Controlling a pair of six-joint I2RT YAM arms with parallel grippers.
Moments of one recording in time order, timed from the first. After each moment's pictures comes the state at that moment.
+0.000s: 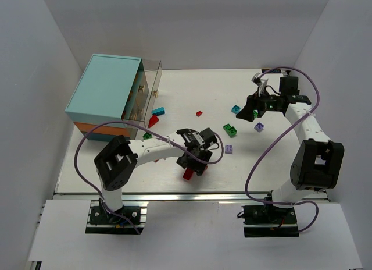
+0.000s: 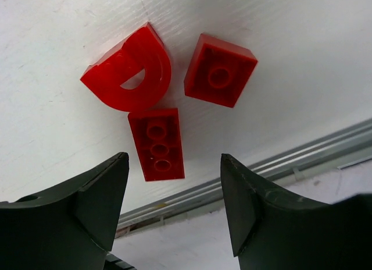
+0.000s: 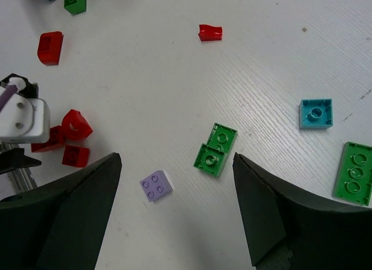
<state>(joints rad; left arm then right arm) -1.04 1.82 1.33 -0.83 -0.07 -0.51 -0.05 1.58 1.26 -0.58 -0.96 -0.48</state>
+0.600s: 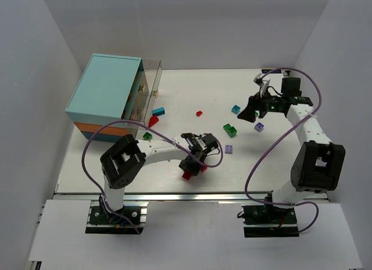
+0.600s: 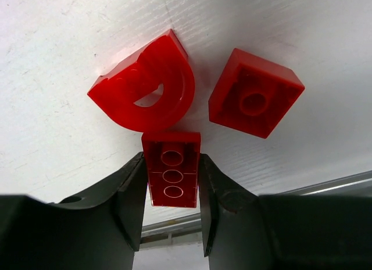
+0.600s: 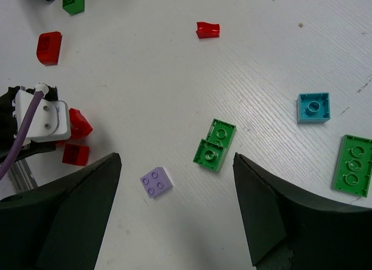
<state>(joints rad) -1.06 1.89 1.30 -0.80 -0.16 -0.53 -0.07 1.56 1.25 -0.58 -0.96 -0.48</state>
